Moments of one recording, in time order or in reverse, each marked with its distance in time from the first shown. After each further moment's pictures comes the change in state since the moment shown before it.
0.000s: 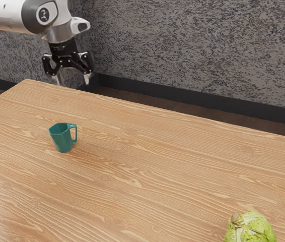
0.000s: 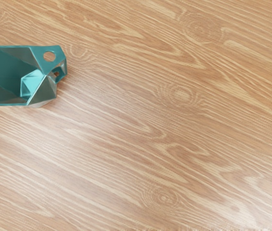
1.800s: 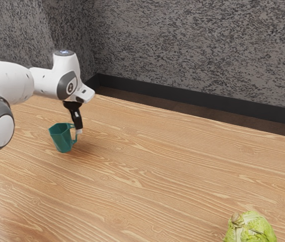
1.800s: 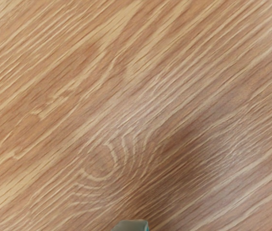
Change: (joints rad) arm 0.165 0.505 0.042 0.011 -0.033 0.469 1.289
